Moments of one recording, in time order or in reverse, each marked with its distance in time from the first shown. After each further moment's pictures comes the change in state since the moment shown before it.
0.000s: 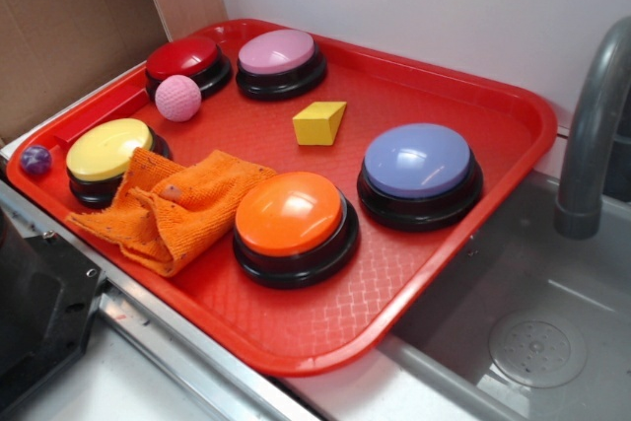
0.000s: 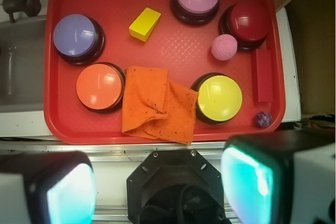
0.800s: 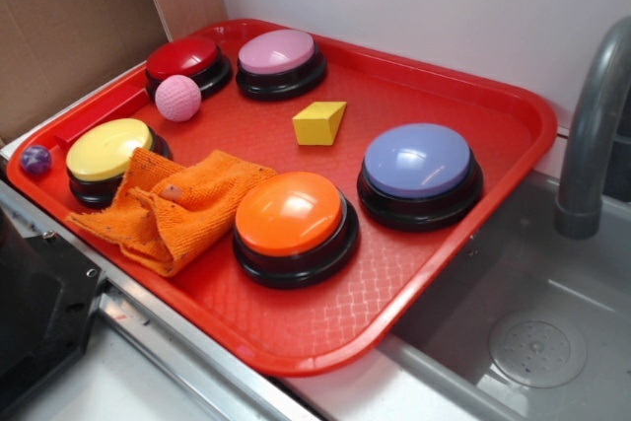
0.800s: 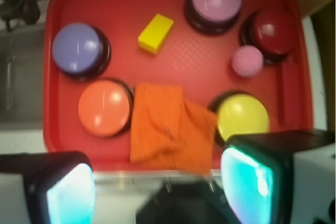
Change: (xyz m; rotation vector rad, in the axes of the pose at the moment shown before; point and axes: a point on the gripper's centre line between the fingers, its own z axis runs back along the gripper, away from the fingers) arm 0.053 -0.012 -0.057 -0.034 -0.007 0.023
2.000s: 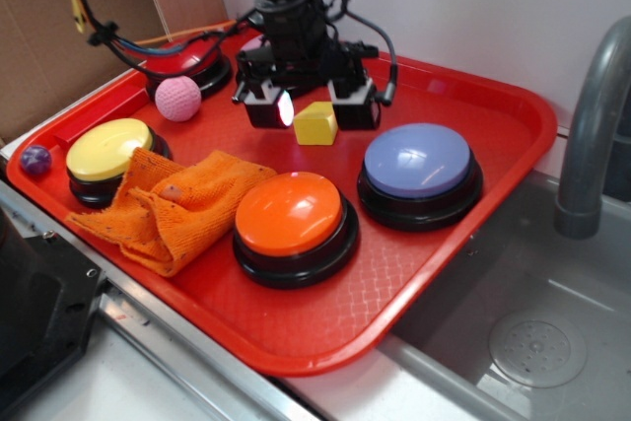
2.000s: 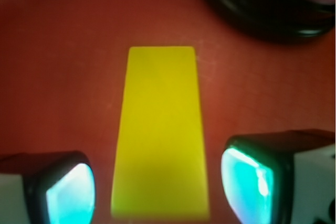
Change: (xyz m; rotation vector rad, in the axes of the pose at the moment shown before) arm 0.088 0.007 -0.181 0.040 0.027 0.457
